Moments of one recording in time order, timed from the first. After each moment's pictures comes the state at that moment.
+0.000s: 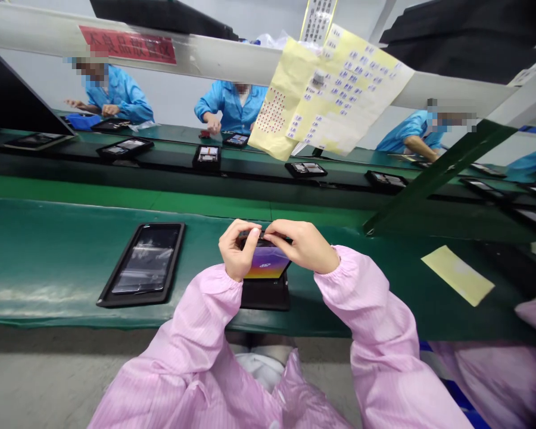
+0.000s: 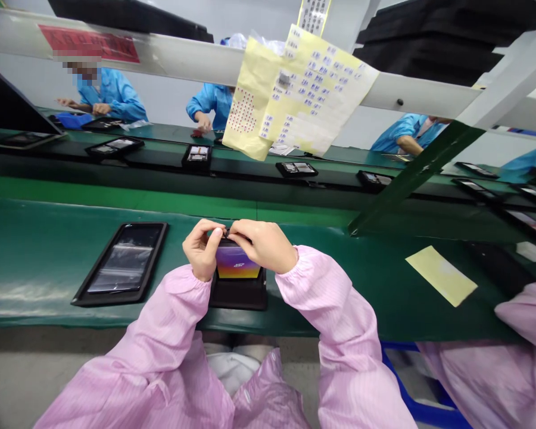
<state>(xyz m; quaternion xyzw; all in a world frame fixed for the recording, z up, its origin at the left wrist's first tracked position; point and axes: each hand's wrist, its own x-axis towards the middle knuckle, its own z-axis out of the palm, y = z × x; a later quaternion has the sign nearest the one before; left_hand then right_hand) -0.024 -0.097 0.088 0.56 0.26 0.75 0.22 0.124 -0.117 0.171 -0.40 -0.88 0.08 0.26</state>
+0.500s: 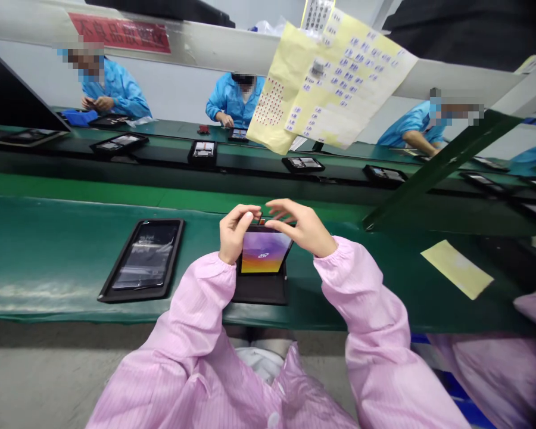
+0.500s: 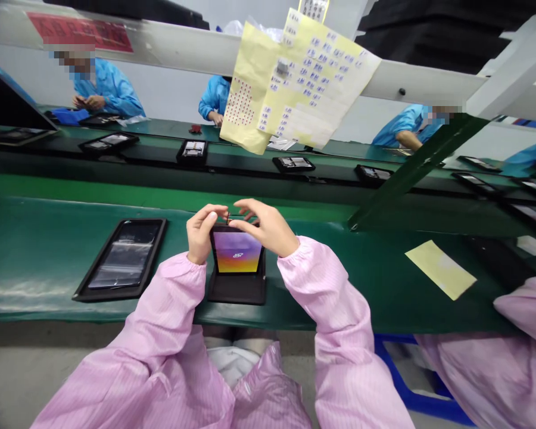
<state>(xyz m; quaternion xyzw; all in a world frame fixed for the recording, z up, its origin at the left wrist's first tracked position) -0.034 -0.070 0.087 0.55 0.24 0.68 0.42 0.140 -0.095 0.155 -0.43 -0.80 0.18 0.38</state>
